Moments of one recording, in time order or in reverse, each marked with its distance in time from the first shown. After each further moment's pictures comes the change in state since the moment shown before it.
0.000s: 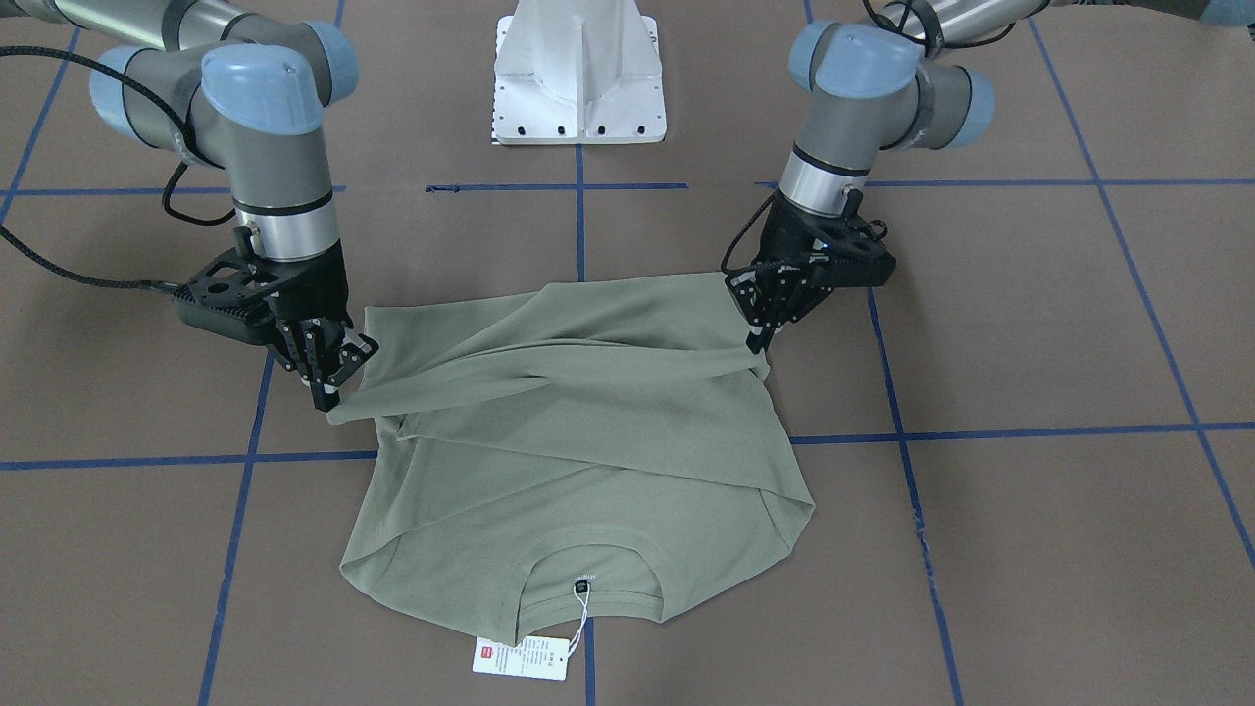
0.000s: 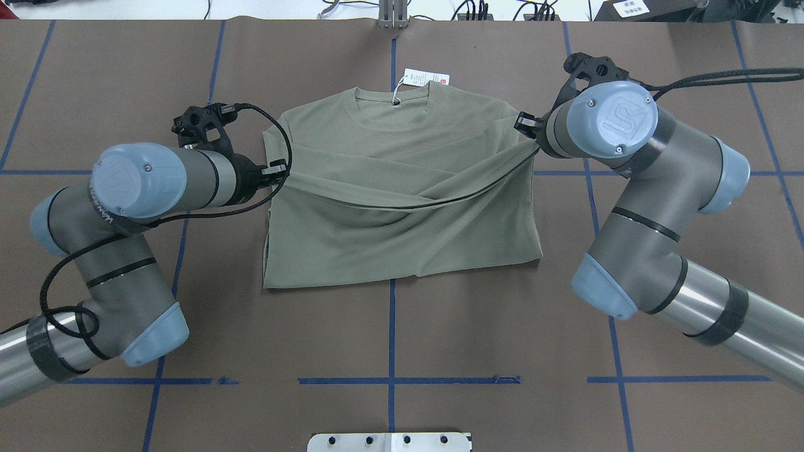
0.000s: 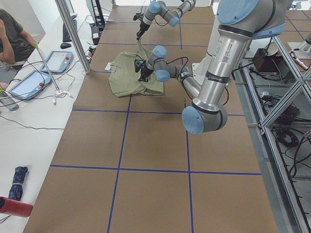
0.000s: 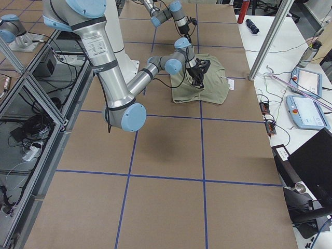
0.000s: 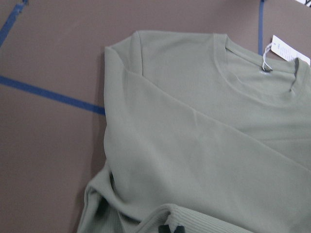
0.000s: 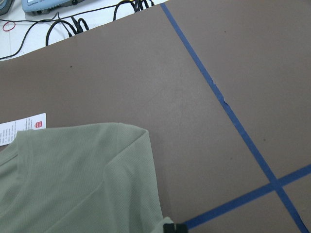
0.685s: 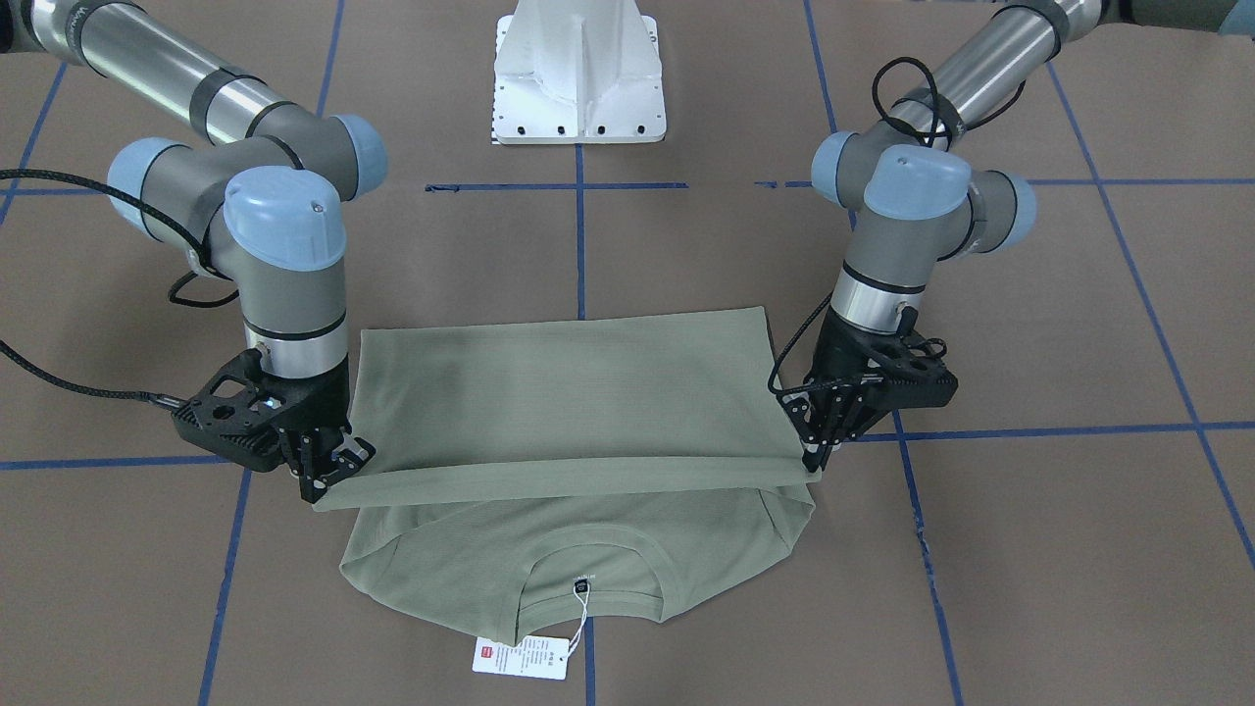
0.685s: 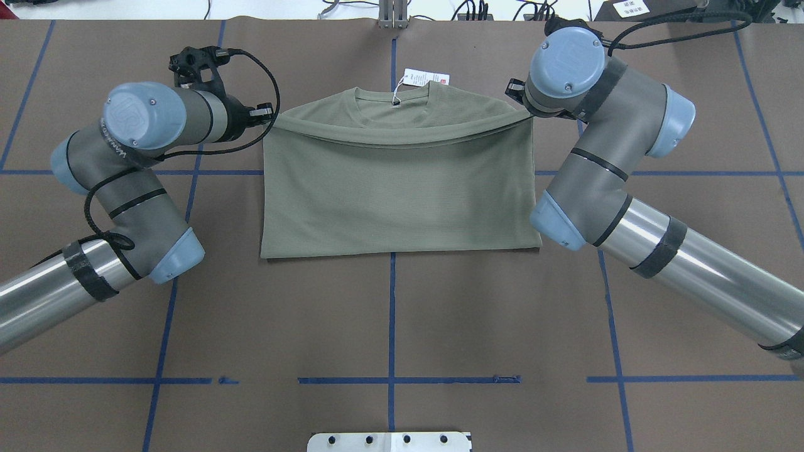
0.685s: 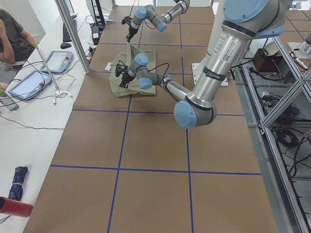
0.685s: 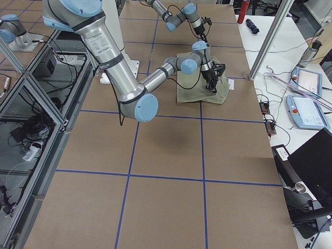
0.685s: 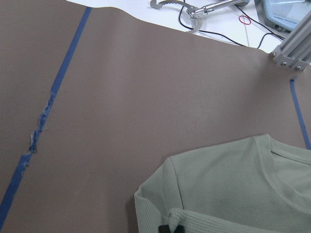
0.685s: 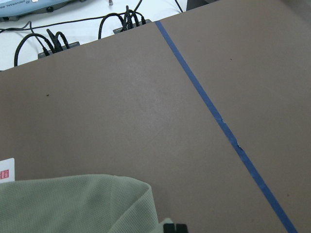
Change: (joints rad) left arm -0.115 -0.124 0.294 -0.175 -0.003 0.156; right arm 0.056 0.167 -0.273 0.002 0.020 -0.051
